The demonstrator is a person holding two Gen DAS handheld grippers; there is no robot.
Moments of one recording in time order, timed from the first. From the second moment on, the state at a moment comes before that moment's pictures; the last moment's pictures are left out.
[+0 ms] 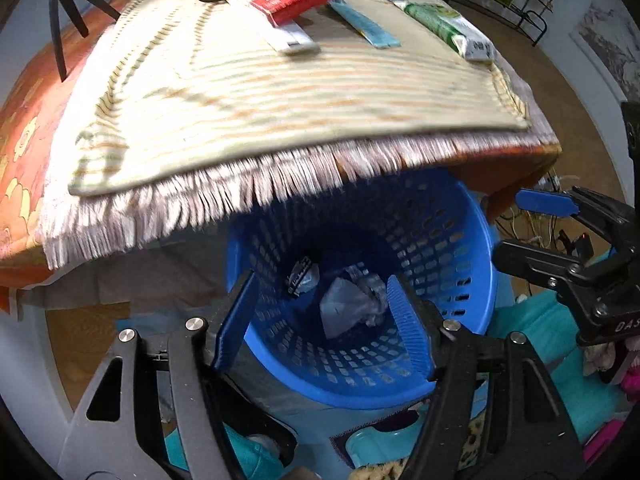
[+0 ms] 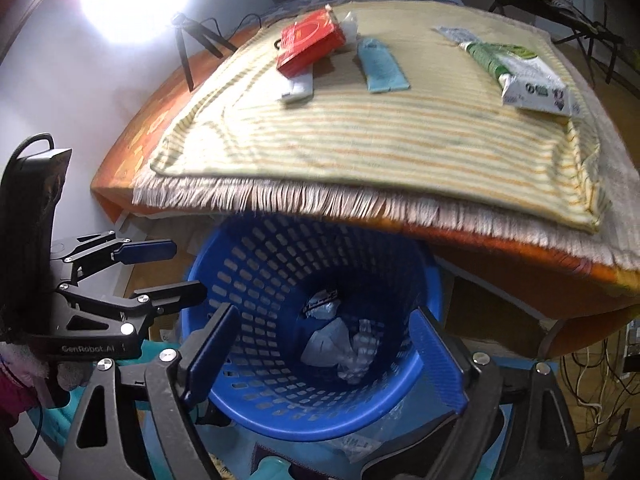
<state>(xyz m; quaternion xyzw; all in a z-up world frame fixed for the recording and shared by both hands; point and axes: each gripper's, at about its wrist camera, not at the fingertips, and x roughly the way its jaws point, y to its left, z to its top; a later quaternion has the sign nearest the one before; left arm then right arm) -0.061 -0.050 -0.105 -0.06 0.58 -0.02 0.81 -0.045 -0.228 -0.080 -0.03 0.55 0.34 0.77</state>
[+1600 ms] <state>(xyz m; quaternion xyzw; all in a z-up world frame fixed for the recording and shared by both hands) 0.205 0.029 -0.079 -0.25 0.54 0.09 0.80 0.197 -0.265 -0.039 -0.05 0.50 0.22 0.84</state>
